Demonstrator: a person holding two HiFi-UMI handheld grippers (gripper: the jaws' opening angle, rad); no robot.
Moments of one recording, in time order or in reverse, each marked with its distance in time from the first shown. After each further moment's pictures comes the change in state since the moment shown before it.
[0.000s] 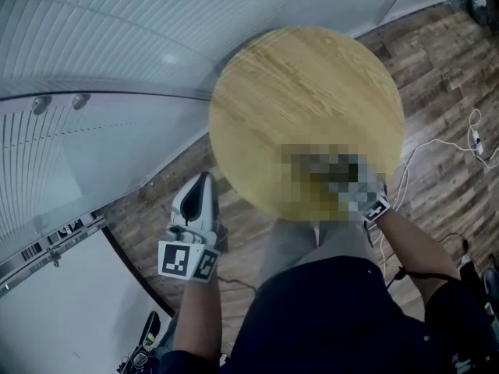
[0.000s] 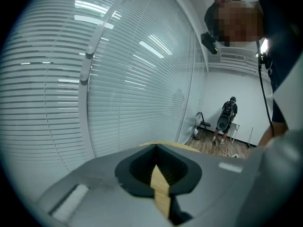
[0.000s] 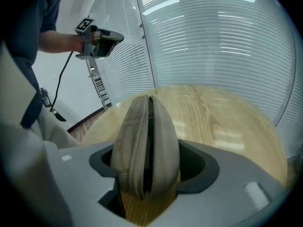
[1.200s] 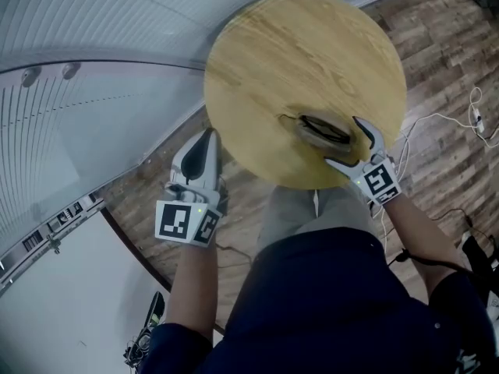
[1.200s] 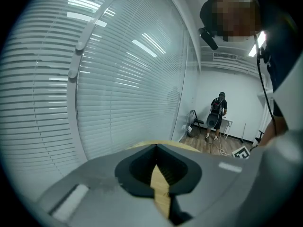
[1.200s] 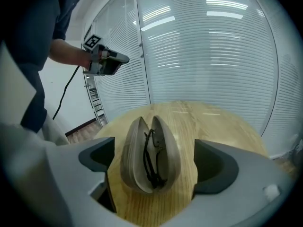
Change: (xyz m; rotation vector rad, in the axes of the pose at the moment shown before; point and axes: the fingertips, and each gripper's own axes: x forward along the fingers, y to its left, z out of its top) left arm -0.009 -0.013 -0.006 0.055 0.005 -0.079; right arm -0.048 0.031 0.028 -0.015 -0.158 -0.098
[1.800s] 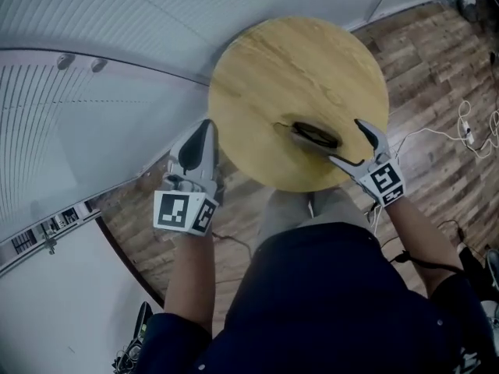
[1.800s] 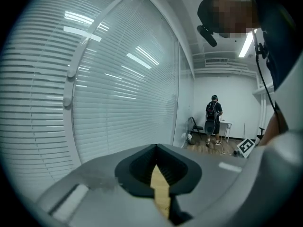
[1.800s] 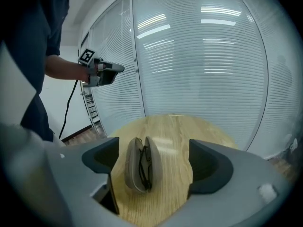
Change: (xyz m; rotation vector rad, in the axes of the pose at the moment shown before) left arm -0.024 -0.013 0.063 0.079 -0.153 -0.003; right arm -0.057 -0.020 0.064 0.041 -0.094 -0.062
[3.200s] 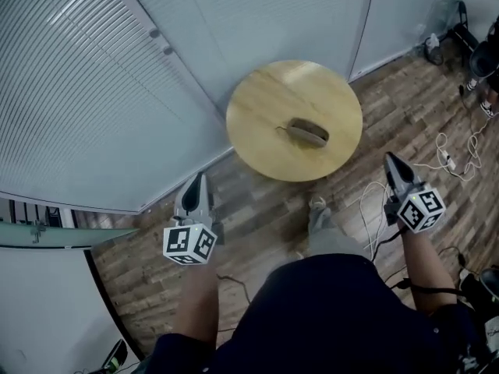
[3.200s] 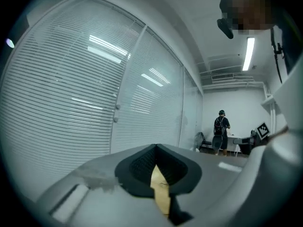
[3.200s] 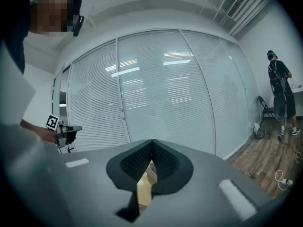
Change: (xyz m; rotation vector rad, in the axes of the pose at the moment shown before) left arm -0.299 -0.064 -0.040 -0.077 -0.164 0.131; right arm -0.293 0.123 0.048 0.267 -0.418 -0.359
